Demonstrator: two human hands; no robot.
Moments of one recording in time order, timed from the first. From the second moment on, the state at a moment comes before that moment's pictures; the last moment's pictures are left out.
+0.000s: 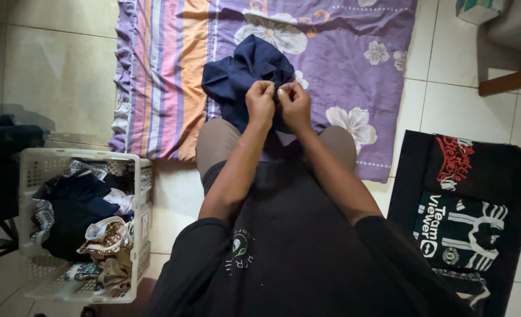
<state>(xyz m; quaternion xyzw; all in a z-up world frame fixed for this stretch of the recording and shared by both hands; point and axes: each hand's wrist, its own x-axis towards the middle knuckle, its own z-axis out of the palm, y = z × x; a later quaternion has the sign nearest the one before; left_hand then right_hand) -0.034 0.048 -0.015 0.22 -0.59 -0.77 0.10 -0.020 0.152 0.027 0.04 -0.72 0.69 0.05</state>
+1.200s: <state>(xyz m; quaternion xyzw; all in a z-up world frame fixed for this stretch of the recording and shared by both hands) -0.058 0.025 0.107 0.03 -0.73 -0.66 0.17 -0.031 0.204 0.105 0.03 -0.78 0.59 -0.20</state>
